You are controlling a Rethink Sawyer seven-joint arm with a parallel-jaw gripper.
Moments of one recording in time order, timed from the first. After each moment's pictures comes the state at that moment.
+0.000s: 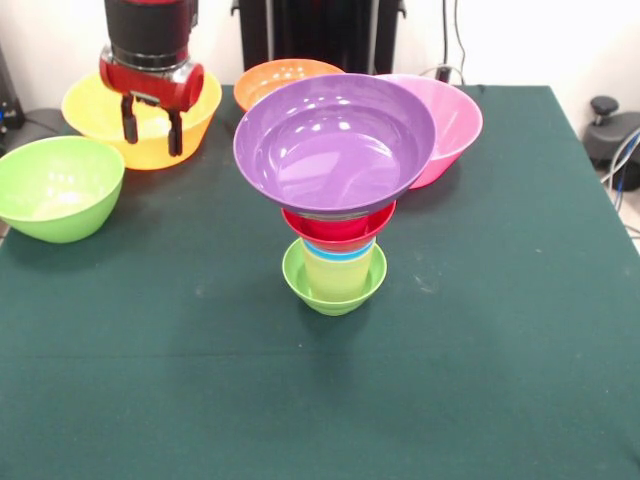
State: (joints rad) arm -0.80 -0.63 0.35 1.73 -0.77 0.56 2.13
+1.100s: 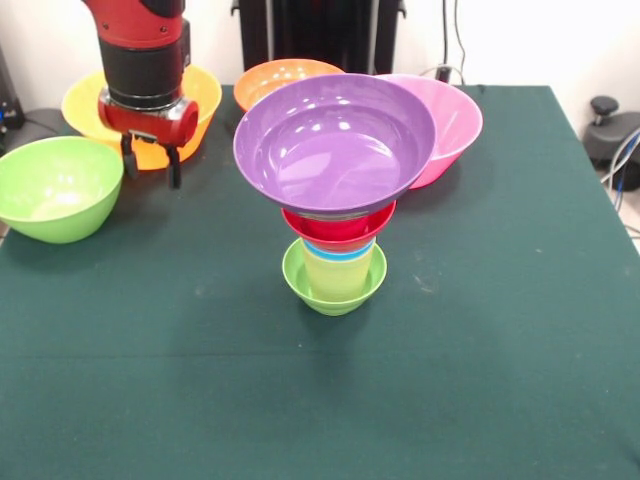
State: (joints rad) arm -0.86 -0.53 0.40 1.67 -0.83 0.53 2.13
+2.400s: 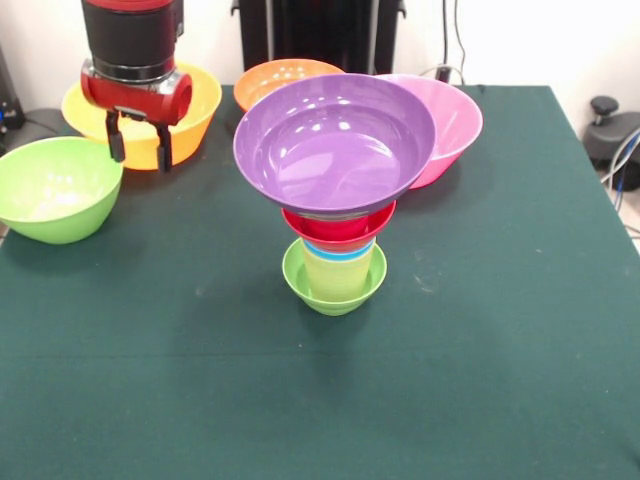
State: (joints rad) arm -0.87 -0.62 0.50 1.66 -0.80 0.67 2.11
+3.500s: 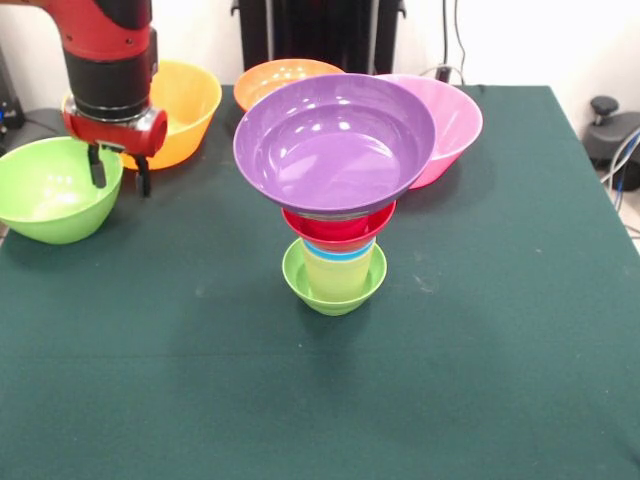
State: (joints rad) arm -0.93 -0.49 0.50 1.60 -0.92 0.65 2.08
